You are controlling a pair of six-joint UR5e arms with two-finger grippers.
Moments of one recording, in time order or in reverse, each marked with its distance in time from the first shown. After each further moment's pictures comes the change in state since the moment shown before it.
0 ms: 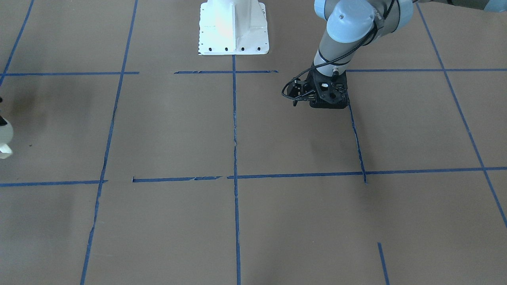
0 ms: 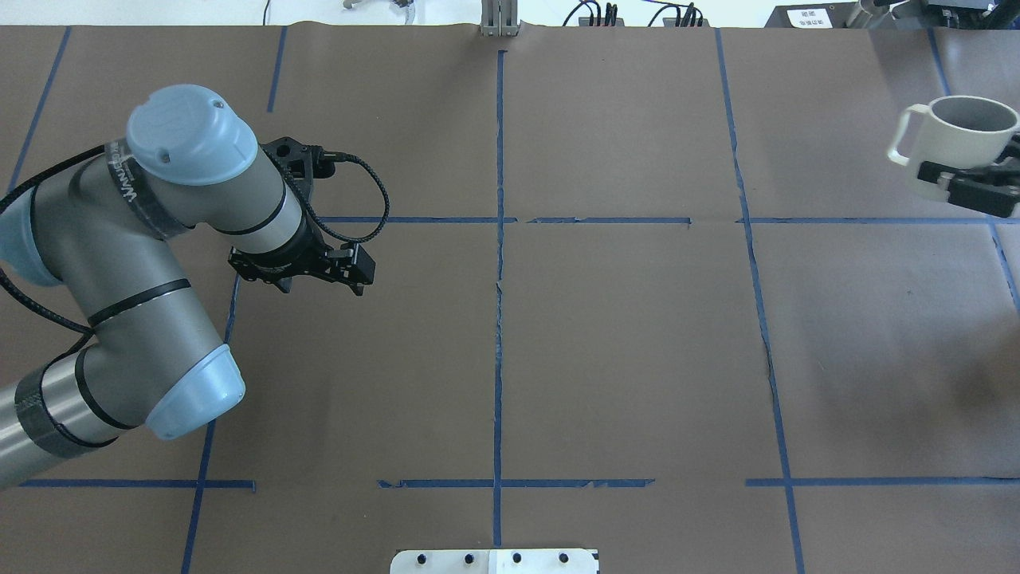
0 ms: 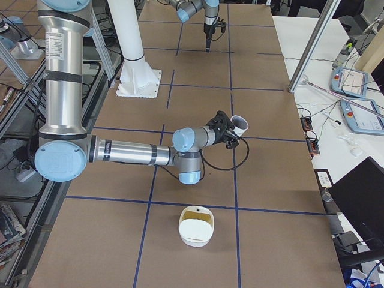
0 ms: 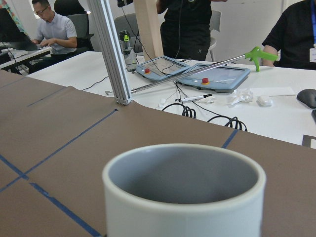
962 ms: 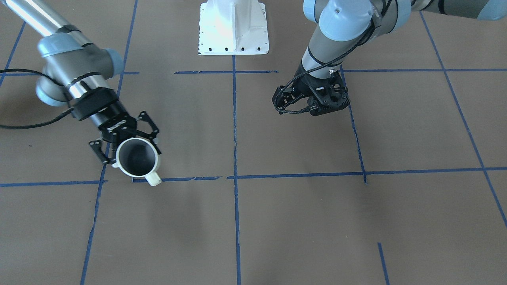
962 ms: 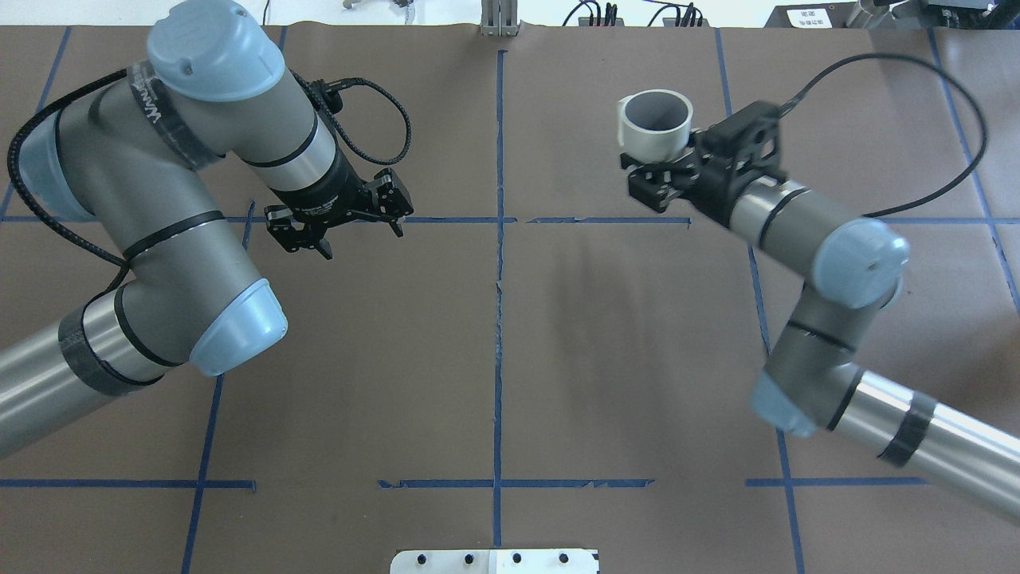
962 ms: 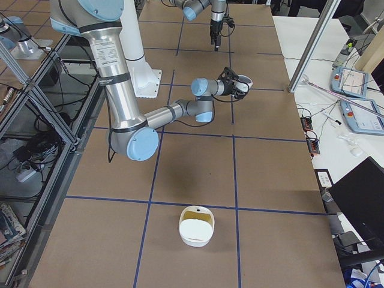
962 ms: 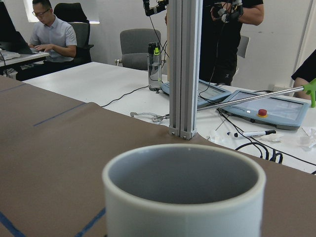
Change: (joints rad) left arm -0.068 -0.160 0.082 0.017 -0.066 -0.338; right arm -0.541 0.386 0.045 -0.429 -0.714 -0.089
